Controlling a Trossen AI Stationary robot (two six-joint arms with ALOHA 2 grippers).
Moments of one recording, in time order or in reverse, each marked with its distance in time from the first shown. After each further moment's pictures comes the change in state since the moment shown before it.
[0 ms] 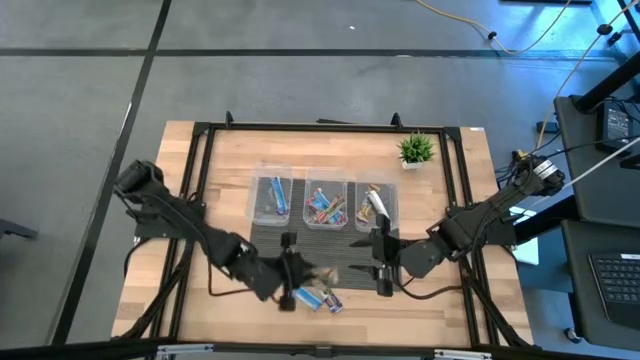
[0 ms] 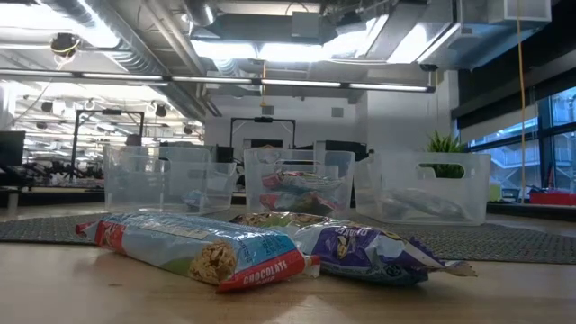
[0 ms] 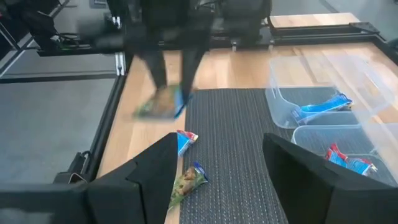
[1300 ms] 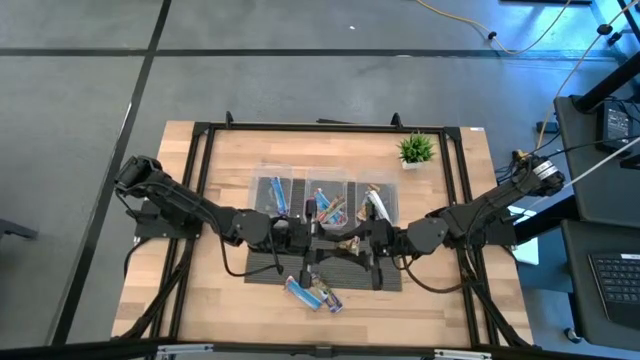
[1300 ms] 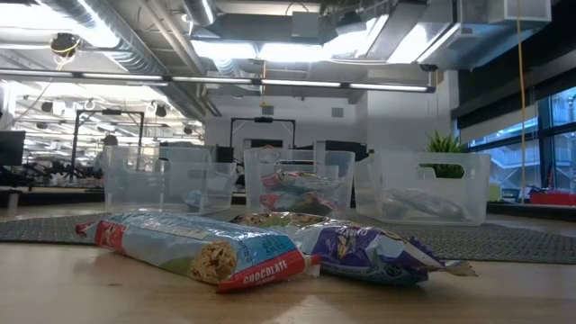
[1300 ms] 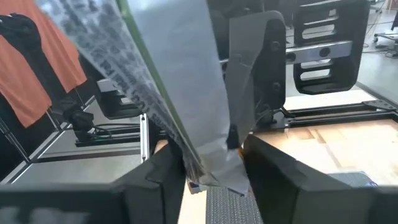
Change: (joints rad) left arm 0.193 -0.035 0.000 0.706 0.203 0.376; right arm -0.084 0.006 0.000 0.407 -0.095 -0.110
